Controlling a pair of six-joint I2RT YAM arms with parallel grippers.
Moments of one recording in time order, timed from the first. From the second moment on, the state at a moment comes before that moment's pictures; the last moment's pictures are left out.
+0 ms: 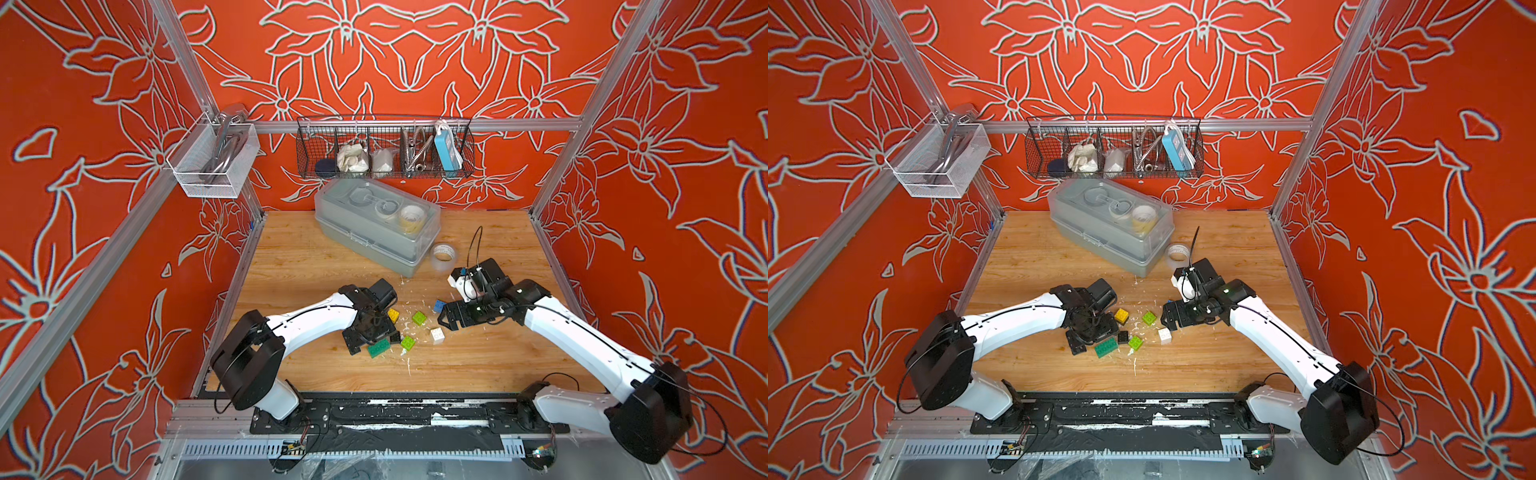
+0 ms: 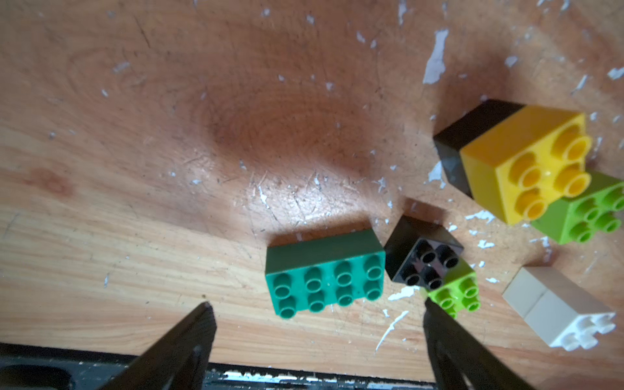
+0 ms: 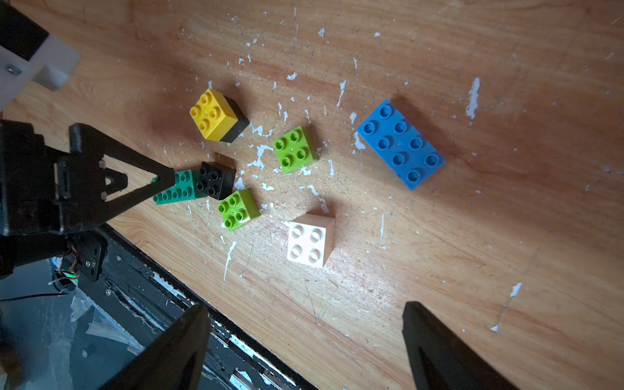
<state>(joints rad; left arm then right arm) -0.73 1.54 0.99 -0.87 0.08 -1.25 0.53 1.20 0.94 -0.87 -0.30 0.24</state>
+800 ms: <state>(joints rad) -0.73 1.64 0.99 -0.83 0.10 -1.25 0.46 1.23 0.95 -0.87 -0.33 0.20</state>
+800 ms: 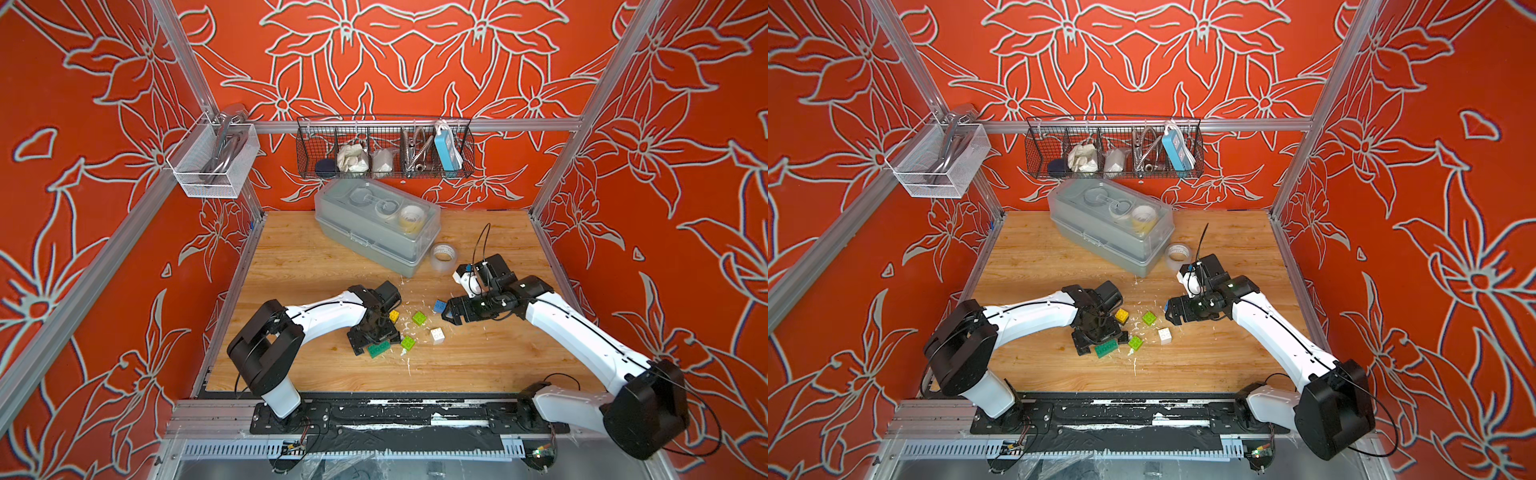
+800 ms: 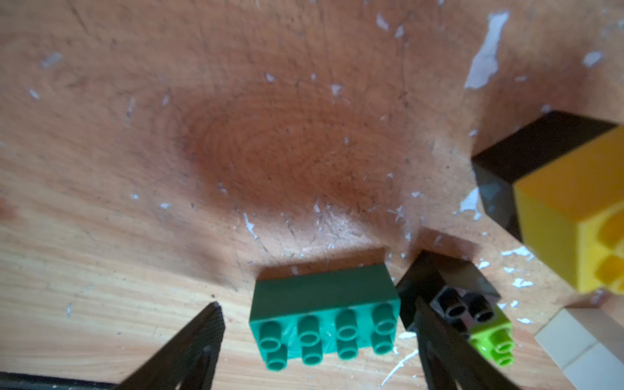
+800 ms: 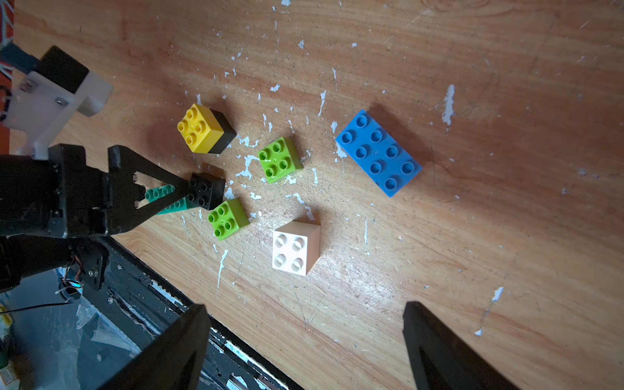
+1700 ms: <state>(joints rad) -0.81 1.71 1.05 -0.89 0.04 -1.17 0.44 1.18 0.92 -0.87 -0.33 0.20</state>
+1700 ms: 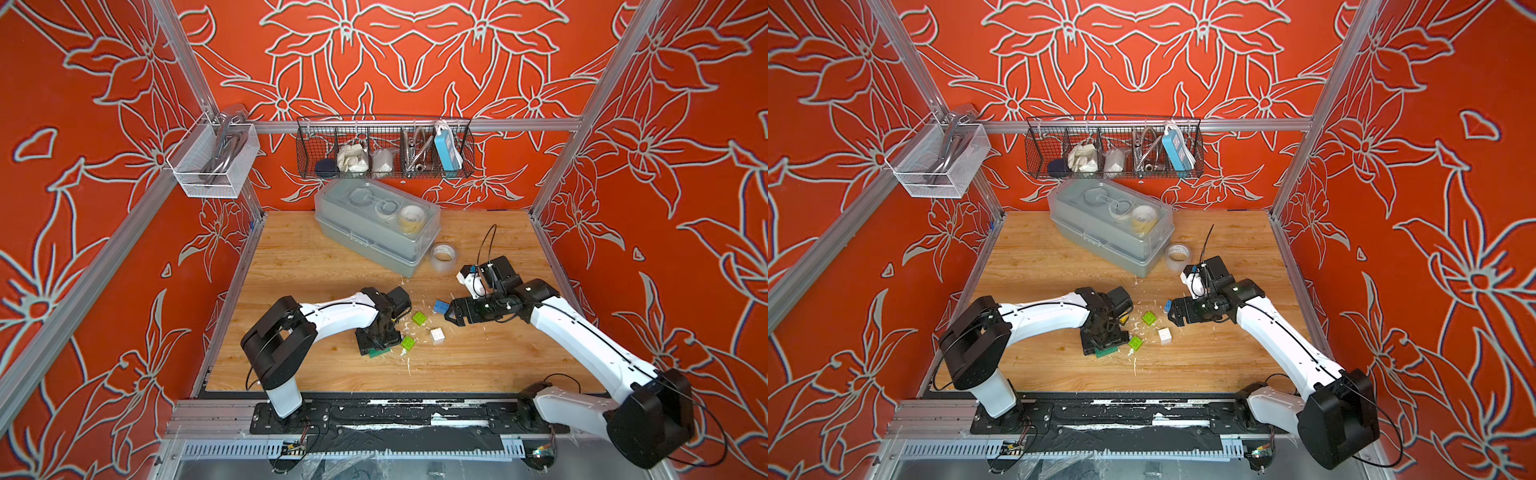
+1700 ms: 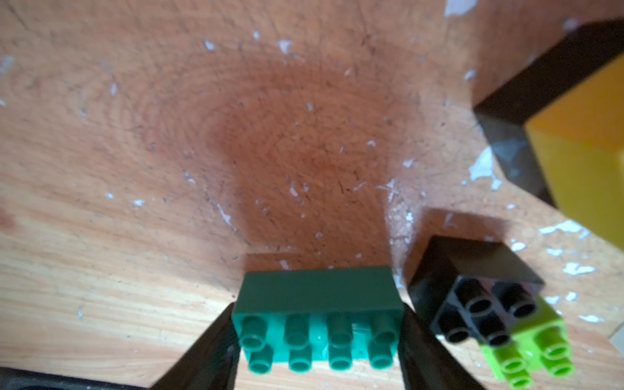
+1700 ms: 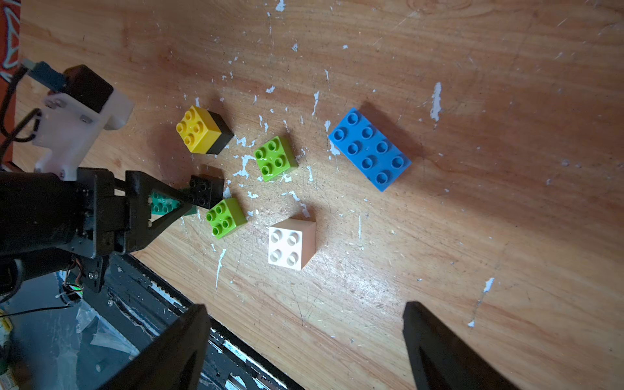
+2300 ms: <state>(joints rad) -0.82 1.71 1.15 -1.01 0.00 -1.07 0.42 1.16 0.92 -0.87 -0.34 0.20</state>
